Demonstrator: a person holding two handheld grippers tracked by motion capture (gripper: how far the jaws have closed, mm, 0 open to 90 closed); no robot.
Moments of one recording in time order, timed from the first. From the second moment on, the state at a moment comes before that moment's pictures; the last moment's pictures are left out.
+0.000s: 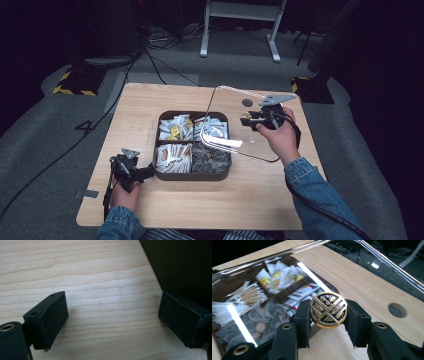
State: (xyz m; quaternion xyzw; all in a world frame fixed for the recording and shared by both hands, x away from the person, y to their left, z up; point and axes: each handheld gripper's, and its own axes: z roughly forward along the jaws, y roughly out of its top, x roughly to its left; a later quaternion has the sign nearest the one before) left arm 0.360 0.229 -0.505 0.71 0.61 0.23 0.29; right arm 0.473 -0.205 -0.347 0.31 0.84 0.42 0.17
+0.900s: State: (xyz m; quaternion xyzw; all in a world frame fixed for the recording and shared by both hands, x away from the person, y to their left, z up) left arm 0.361 0.230 -0.505 0.71 0.60 0.23 0.29; right arm 0.488 -0.298 -0.377 0.41 0.80 0.39 0.20
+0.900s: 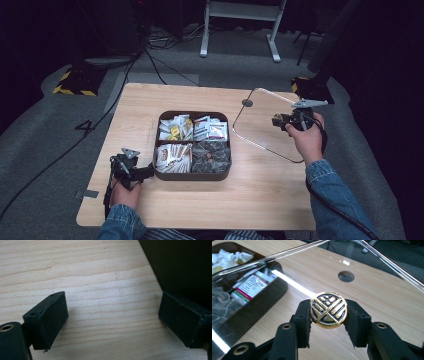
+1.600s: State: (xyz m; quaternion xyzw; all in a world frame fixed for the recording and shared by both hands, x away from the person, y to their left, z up) left arm 0.361 0.230 -0.505 0.71 0.60 0.23 0.29; right arm 0.504 -0.310 -0.438 0.46 0.79 0.37 0.18
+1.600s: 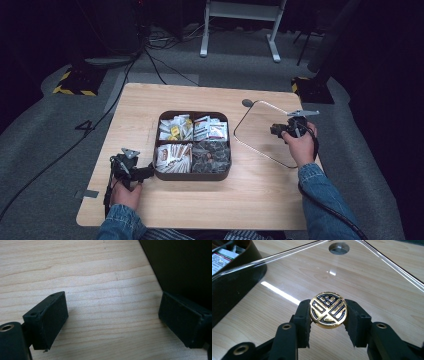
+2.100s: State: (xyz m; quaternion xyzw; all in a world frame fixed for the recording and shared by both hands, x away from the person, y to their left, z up) left arm 0.361 0.230 -0.505 0.71 0.60 0.23 0.29; right arm 0.502 -0.309 -0.470 0.46 0.79 0.36 0.17
